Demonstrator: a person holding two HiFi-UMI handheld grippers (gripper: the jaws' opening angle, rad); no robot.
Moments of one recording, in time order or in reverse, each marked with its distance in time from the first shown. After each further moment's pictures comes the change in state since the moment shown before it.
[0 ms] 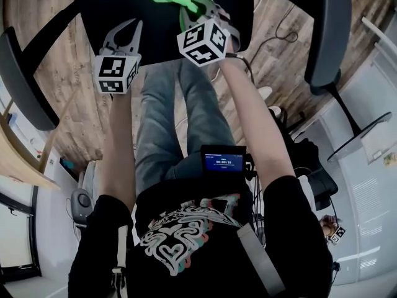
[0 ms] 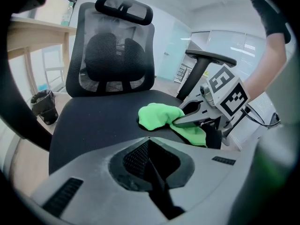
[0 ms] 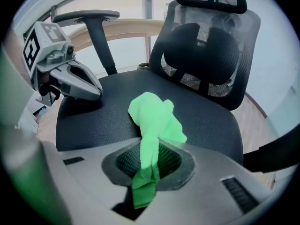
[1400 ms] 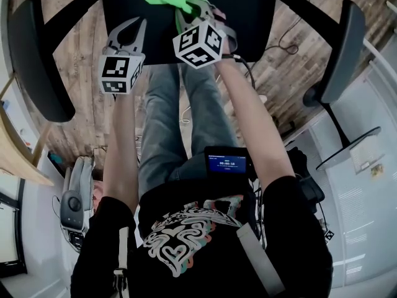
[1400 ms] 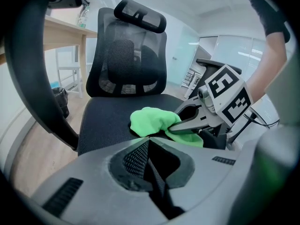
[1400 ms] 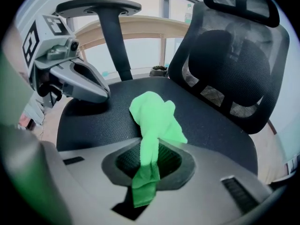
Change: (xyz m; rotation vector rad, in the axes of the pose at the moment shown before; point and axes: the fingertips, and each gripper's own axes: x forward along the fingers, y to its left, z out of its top) left arm -0.032 0.037 -0.008 -0.062 -0.045 0.071; right arm 0.025 0.048 0.056 -0.129 -0.027 0.074
